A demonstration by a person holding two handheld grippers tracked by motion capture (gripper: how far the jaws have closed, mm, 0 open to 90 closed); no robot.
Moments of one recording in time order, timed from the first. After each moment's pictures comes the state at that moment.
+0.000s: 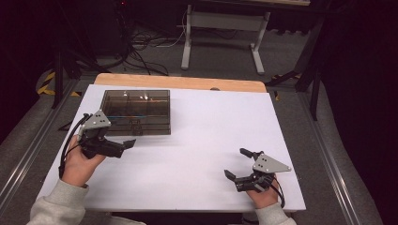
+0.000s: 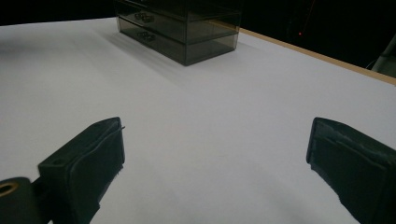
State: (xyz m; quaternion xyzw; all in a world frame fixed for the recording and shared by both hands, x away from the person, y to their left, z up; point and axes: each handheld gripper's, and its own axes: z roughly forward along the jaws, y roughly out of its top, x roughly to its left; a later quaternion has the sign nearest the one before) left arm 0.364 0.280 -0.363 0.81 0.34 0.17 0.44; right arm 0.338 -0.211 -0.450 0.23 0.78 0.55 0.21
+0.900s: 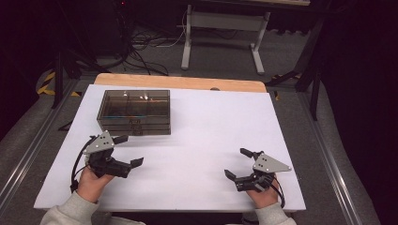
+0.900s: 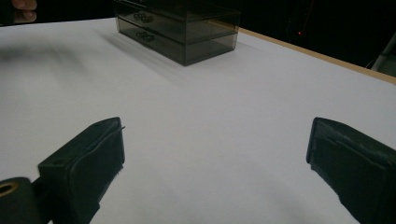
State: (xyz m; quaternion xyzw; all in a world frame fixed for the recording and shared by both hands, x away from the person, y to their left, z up) left arm 0.336 0.268 -0.417 0.79 0.31 0.16 0.51; right arm 0.339 -0.212 -0.450 0.24 0.77 0.55 0.21
